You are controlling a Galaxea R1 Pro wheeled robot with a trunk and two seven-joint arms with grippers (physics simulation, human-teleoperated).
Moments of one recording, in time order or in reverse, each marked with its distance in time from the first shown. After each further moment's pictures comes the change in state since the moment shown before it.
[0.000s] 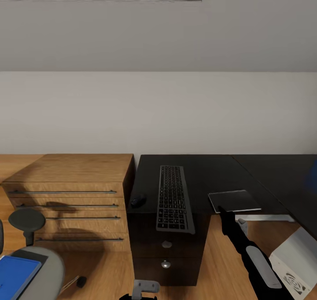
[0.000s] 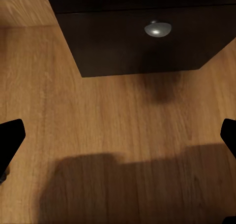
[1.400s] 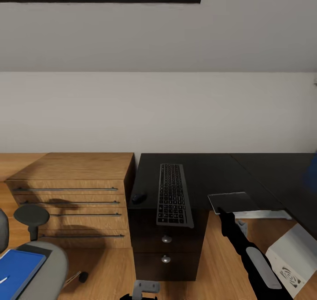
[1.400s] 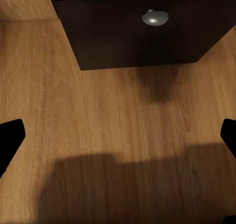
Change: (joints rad) left arm 0.000 0.000 -0.005 0.000 0.000 0.000 -0.001; right arm 0.001 0.002 -0.003 0.013 -0.018 0.006 -0.005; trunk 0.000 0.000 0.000
